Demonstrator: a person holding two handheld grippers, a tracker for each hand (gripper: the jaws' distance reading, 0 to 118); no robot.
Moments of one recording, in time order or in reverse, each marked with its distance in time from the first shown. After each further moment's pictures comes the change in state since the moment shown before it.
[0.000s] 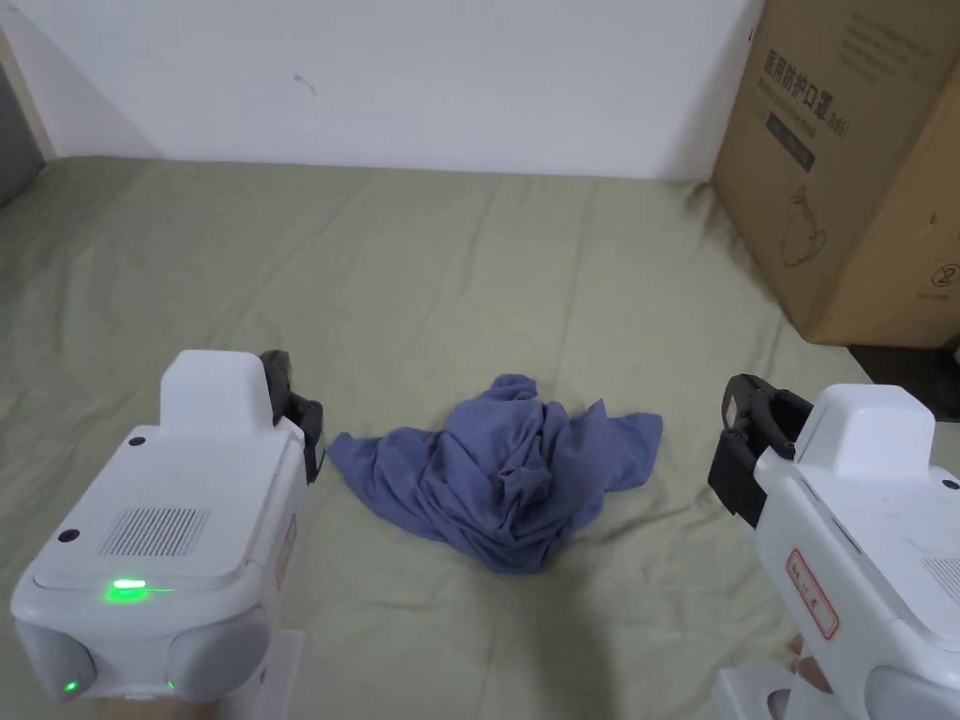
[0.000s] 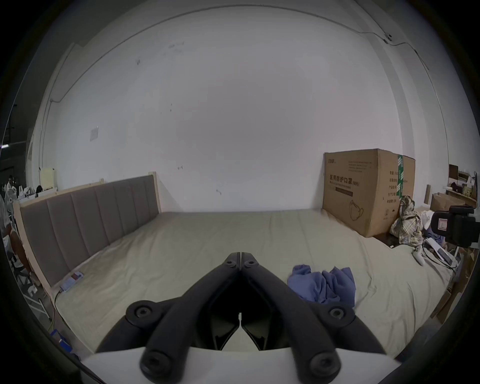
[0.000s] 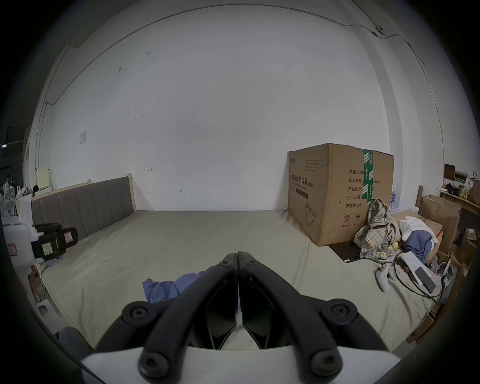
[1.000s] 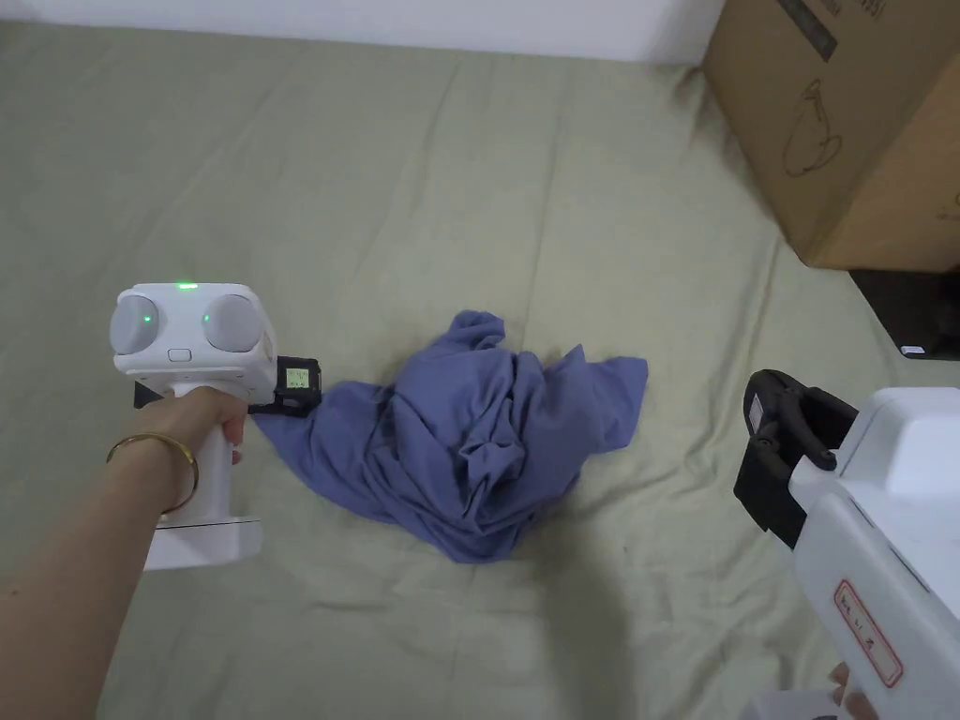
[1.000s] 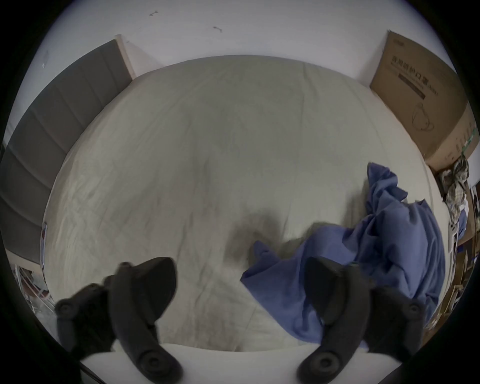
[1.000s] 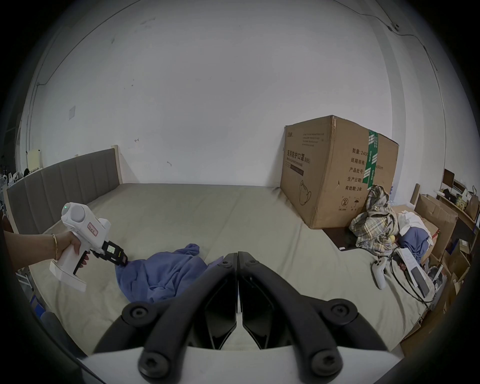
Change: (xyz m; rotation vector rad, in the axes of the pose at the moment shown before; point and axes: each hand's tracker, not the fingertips) left arm 0.000 -0.081 -0.303 -0.936 0.037 0.026; right arm 0.017 -0.018 -0.055 -0.158 -0.046 0.054
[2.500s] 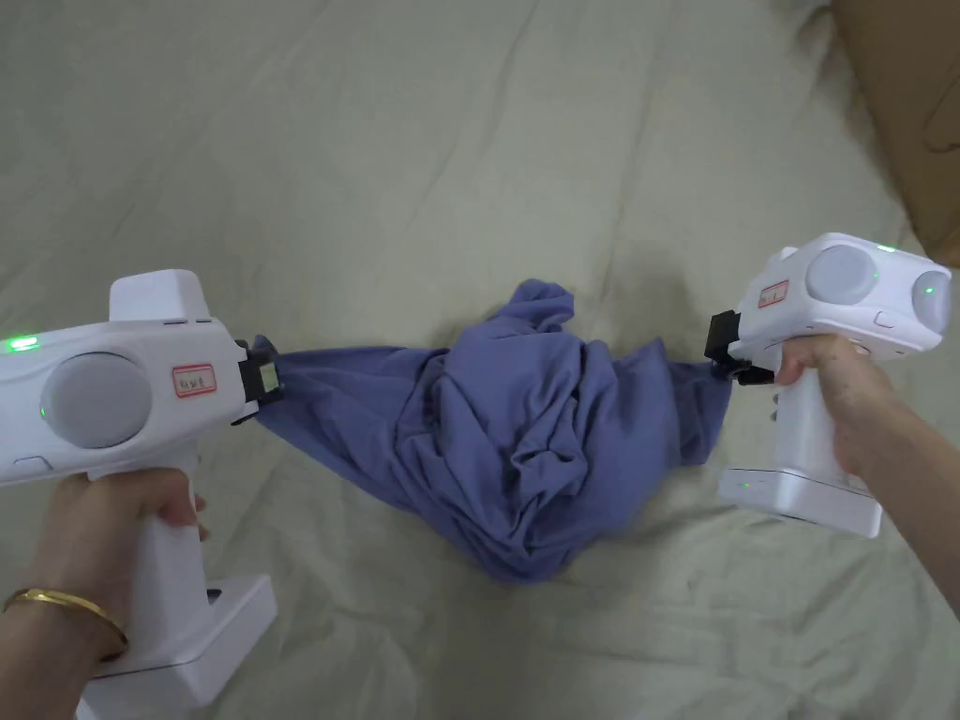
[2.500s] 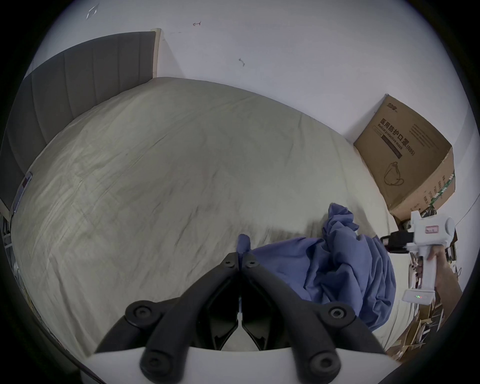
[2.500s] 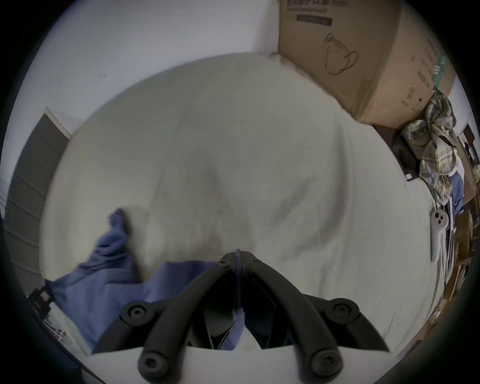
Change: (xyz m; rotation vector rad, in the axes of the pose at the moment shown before) left arm -0.044 -0.047 0.056 0.223 -0.199 0.257; right arm 0.046 -0.016 -0.336 -0.808 -0.017 -0.179
